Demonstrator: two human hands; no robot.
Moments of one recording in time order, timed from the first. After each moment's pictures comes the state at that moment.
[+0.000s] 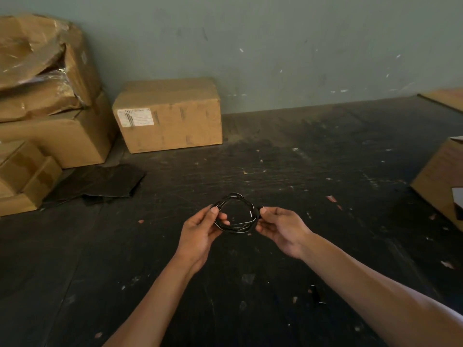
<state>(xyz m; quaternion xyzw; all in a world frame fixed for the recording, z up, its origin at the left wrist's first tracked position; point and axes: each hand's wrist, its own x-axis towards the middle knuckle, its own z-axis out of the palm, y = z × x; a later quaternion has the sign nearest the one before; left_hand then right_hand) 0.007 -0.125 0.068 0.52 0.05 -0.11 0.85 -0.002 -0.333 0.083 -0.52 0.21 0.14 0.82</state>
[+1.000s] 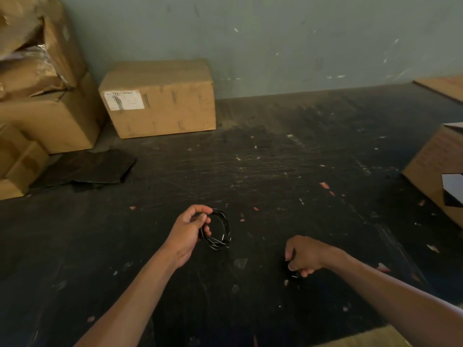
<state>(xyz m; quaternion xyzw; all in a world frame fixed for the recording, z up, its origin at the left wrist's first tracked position) 0.005 -0.108 0.041 0.67 0.08 -0.16 0.72 -0.043 -0.397 0.037 -0.89 0.07 0.40 0.21</state>
